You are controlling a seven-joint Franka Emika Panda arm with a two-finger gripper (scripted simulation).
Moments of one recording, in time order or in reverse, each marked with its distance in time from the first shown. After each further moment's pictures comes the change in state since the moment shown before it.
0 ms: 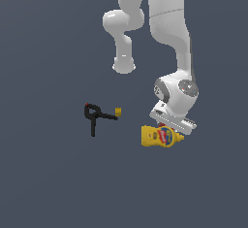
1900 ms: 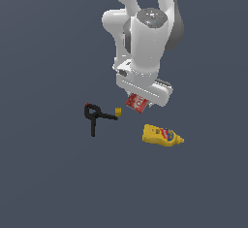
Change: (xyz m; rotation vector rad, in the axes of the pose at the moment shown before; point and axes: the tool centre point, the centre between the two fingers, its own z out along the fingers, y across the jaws) arm 0.079 0.140 -0.206 0.000 -0.002 0.003
